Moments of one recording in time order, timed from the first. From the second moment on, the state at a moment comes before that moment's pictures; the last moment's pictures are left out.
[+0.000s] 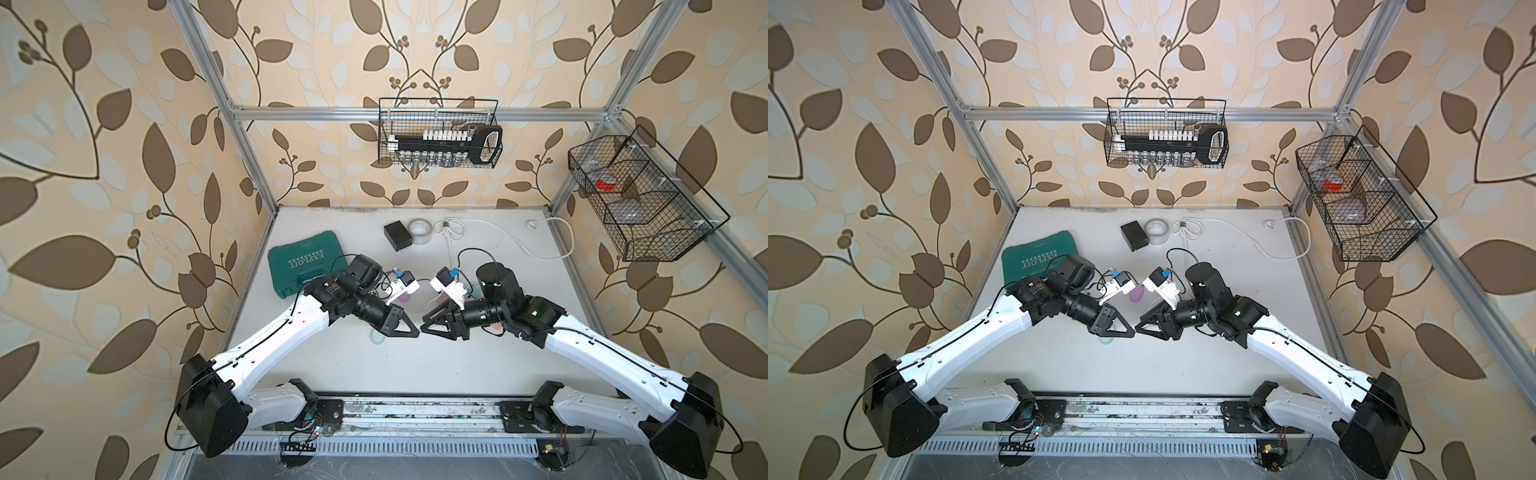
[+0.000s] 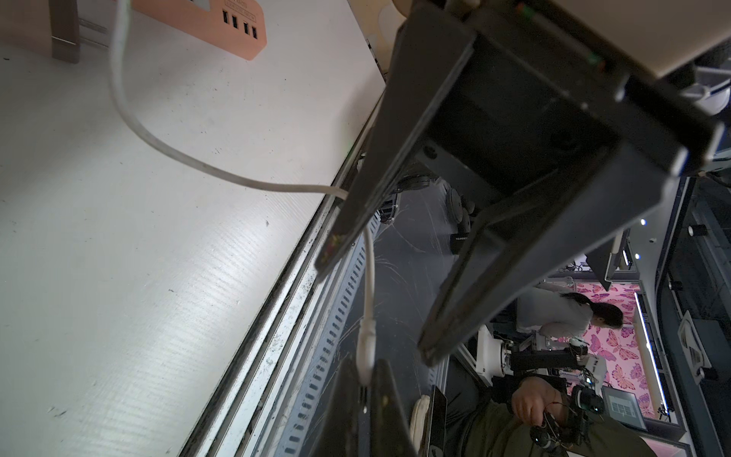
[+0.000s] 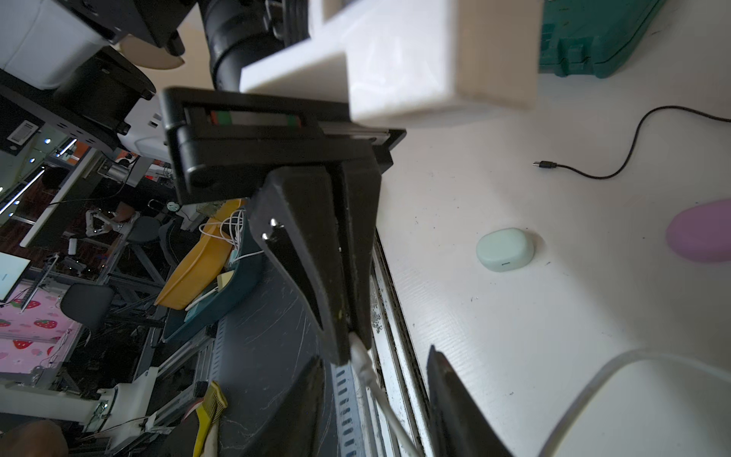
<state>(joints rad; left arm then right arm) -0.63 1.21 1.02 -0.77 0.96 -0.26 0.71 1.11 0.86 -0.34 -0.75 0.29</state>
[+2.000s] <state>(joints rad) -0.63 1.21 1.02 -0.75 0.95 -0.26 0.69 1.16 0.84 -0.35 -0.90 0.24</state>
